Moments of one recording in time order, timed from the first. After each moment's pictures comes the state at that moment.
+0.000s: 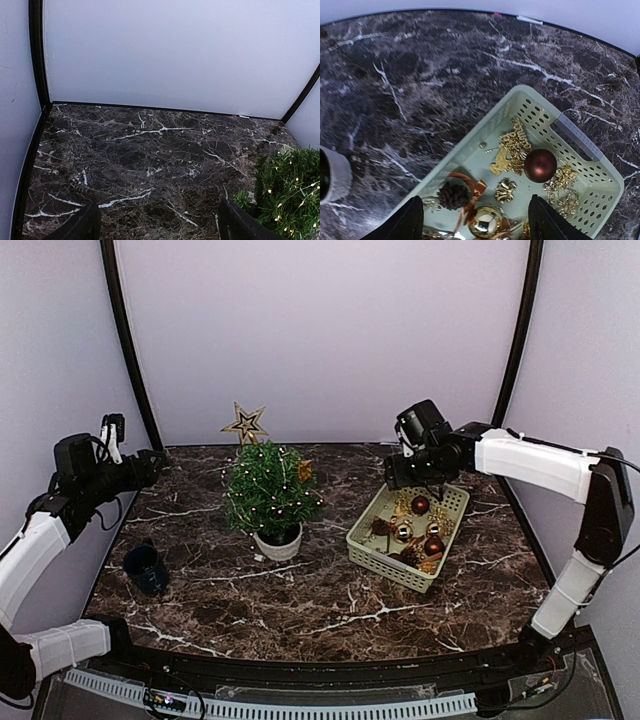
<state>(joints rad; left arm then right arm) 0.02 0.89 0.74 -0.15 0.26 -0.19 0.65 1.64 1.37 -0.59 0.26 0.34</state>
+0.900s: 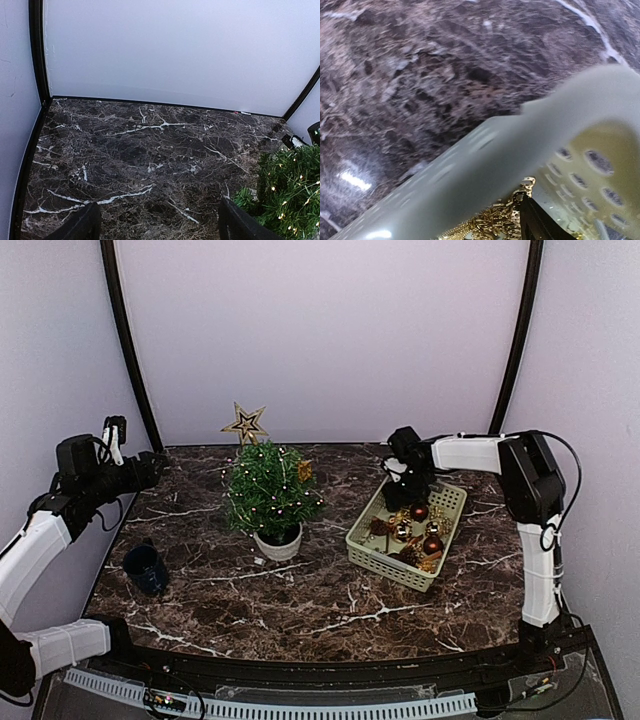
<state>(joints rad) 0.03 0.90 0.74 -0.16 0.27 -0.19 0.47 2.17 1.64 -0.66 0.10 0.02</state>
